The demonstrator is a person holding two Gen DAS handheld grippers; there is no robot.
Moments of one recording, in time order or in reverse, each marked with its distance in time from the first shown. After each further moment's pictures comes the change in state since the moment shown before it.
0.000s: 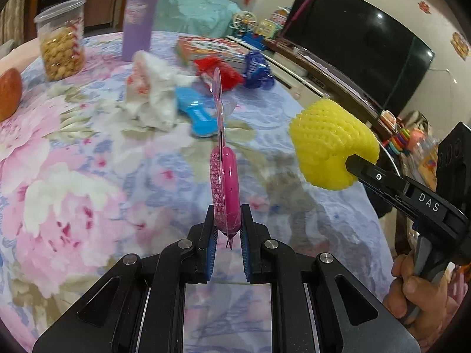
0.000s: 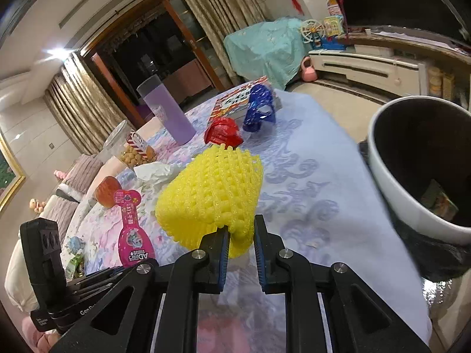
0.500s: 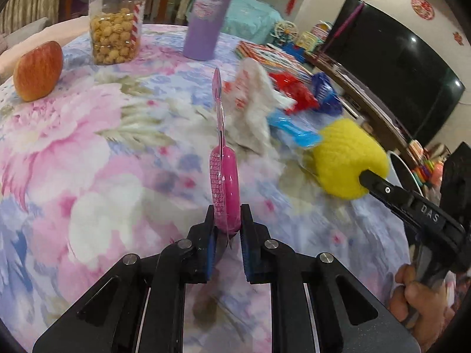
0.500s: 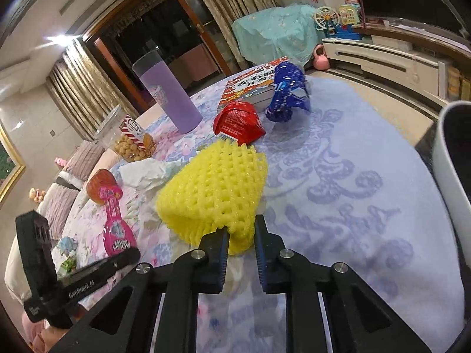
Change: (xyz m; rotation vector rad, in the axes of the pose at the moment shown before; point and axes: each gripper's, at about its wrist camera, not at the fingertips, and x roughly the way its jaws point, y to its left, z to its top) left arm 0.002 0.077 0.012 -0.141 -0.021 0.101; right arm 0.065 0.019 0.014 -0.032 0.076 0.027
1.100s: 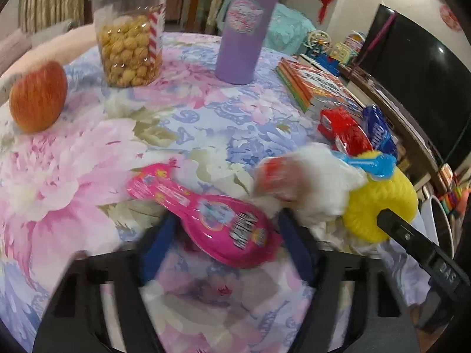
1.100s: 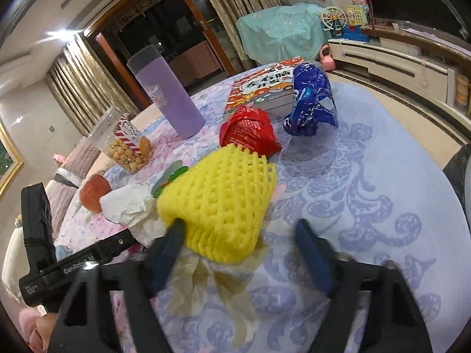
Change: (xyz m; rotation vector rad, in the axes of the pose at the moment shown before) left arm 0.048 0.023 0.062 -0.051 -0.042 0.146; right arm 0.041 0.013 0.026 -0.031 0.018 -0.010
